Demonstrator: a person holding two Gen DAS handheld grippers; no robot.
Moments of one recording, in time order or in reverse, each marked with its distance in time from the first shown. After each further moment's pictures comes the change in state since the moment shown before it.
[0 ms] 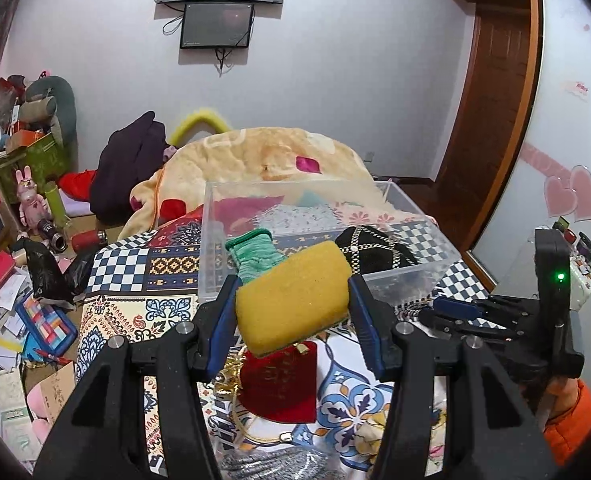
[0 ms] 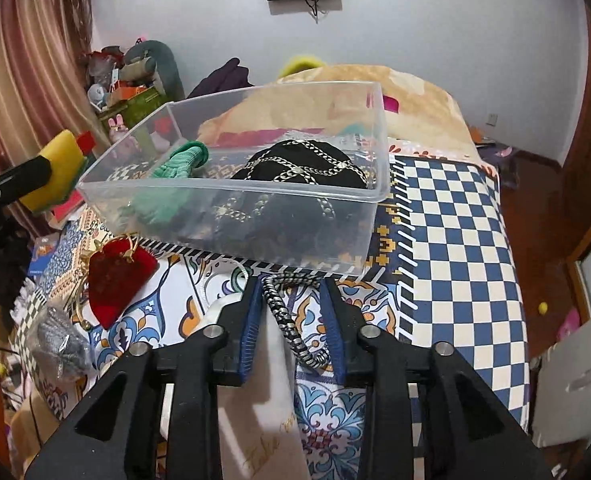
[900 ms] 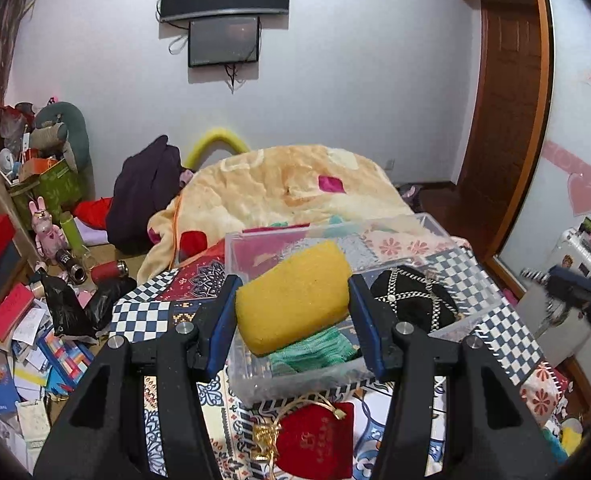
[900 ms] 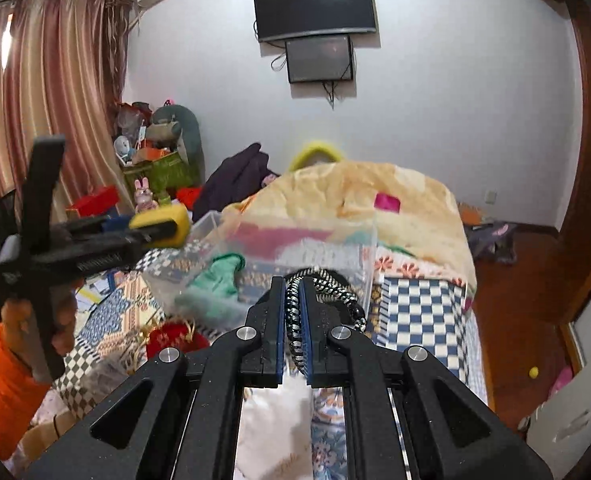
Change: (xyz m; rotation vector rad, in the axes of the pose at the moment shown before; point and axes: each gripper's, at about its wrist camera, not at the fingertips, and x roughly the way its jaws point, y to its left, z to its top) left arm 0.033 0.008 0.044 0.056 -0.022 0.086; right arm -0.095 0.022 0.041 -0.072 -0.291 0.011
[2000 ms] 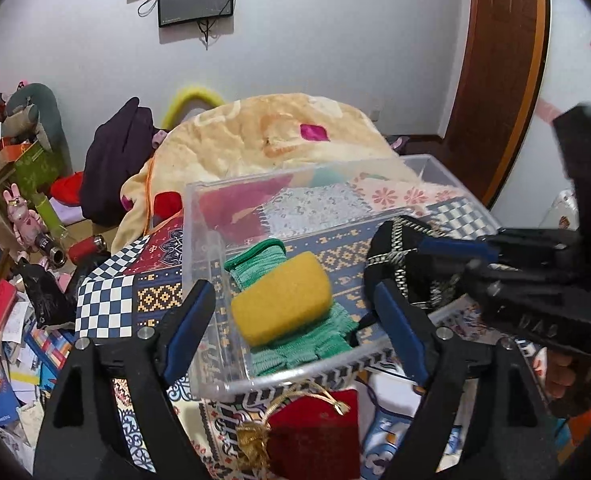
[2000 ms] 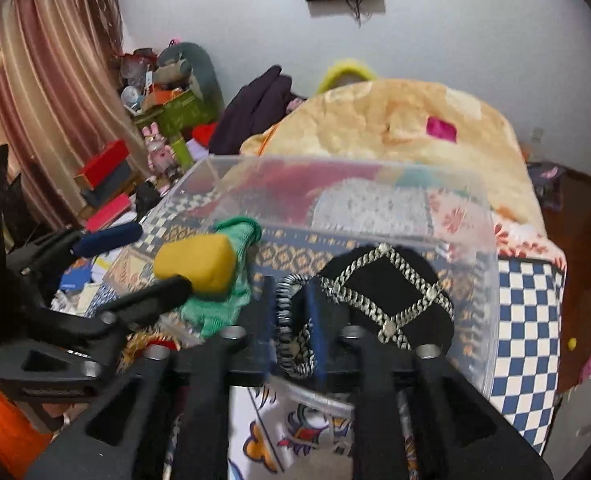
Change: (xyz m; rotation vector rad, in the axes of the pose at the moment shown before) left arm 0.043 -0.004 -0.012 0.039 0.154 -0.071; right arm 0.128 0.008 0.004 0.060 0.304 0.155
